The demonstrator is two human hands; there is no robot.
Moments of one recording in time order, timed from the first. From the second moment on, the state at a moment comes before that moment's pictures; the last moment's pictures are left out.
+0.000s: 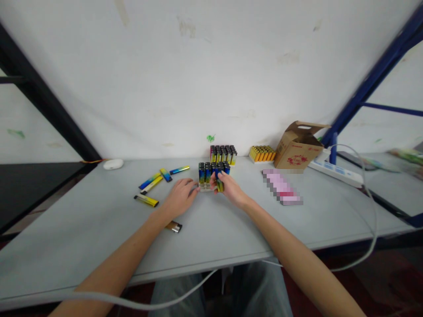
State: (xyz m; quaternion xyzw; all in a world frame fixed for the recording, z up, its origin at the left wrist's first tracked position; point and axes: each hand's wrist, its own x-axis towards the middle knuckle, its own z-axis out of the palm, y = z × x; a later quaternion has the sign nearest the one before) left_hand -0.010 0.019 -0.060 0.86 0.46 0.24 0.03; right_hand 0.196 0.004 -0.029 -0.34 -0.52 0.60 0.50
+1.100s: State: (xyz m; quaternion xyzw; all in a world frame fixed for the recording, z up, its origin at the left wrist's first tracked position) left_hand -0.016 0.018 -0.057 0.86 0.45 0.21 0.02; right_hand 0.183 0.006 -0.047 -0.46 -0.72 0.18 0.48
